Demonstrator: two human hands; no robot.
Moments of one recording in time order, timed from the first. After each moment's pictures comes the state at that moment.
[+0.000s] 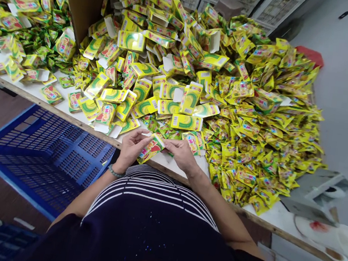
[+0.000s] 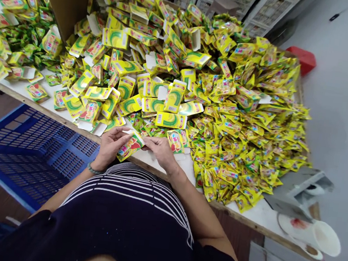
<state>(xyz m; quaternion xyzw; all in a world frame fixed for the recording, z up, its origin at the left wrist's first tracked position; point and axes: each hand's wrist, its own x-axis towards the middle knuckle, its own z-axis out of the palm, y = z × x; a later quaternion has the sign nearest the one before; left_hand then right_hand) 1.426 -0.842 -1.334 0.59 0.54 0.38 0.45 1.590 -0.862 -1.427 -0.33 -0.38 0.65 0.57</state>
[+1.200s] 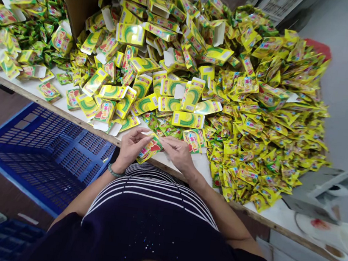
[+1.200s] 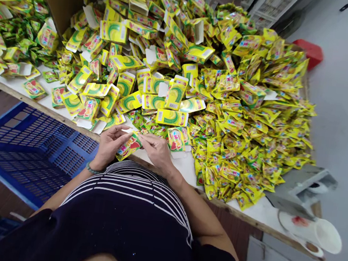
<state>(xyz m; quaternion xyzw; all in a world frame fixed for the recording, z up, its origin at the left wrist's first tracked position) 1.427 -0.845 -1.331 0.59 0.55 0.38 0.46 1.588 -0.870 -1.416 -0.35 -0.48 0.51 0.62</state>
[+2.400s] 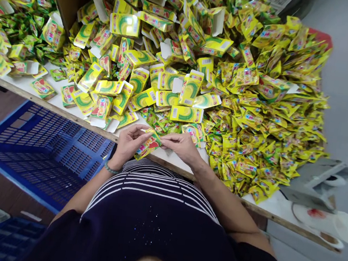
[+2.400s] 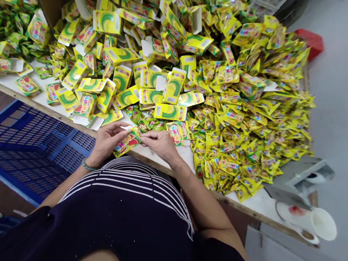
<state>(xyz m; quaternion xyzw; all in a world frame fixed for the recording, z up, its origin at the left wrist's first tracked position) 1.429 -0.845 -1.323 0.60 0.55 0.34 0.46 1.605 -0.866 -1.422 -0.34 -0.39 0.67 0.54</state>
